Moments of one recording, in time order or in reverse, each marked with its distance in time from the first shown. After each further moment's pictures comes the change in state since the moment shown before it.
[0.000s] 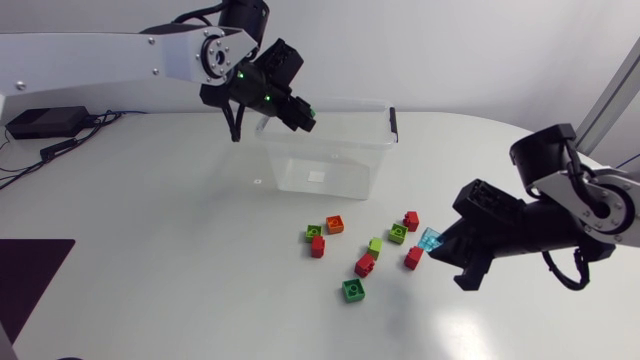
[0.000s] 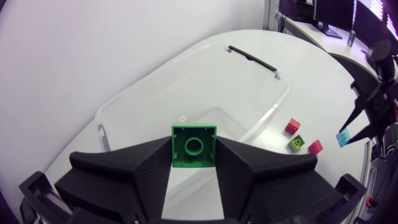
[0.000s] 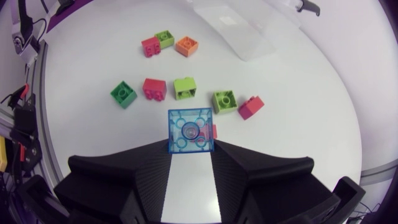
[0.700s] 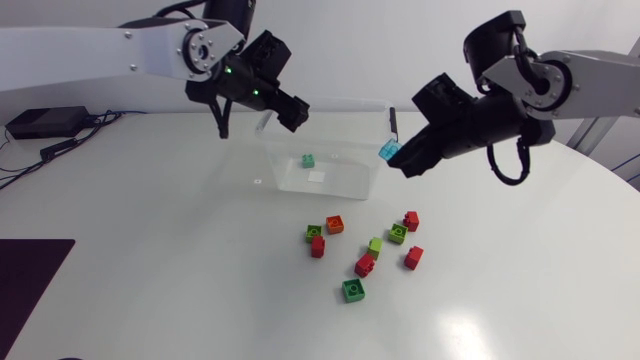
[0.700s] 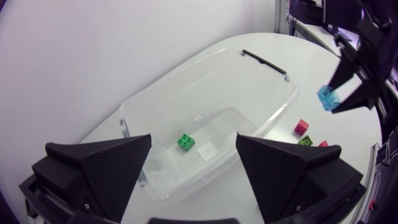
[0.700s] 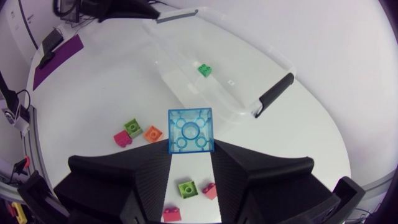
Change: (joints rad) left arm 0.010 -0.106 -0.087 0.023 -0.062 0.005; right arm 0.114 0.327 0.536 -0.005 0.031 0.247
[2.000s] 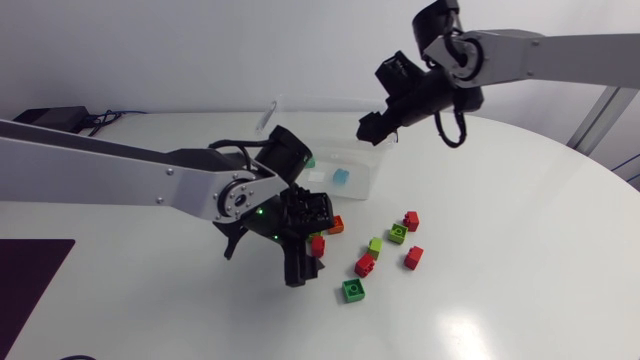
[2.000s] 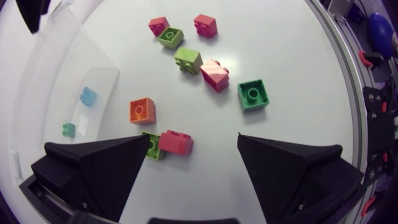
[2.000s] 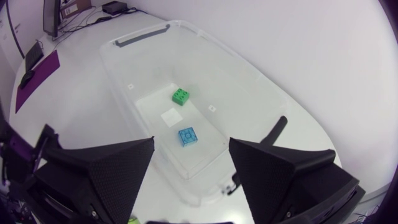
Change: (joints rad) left arm -0.275 -0.092 -0.563 0.059 0.071 0.446; right arm 0.032 0.287 0.312 0.047 0.079 0.067
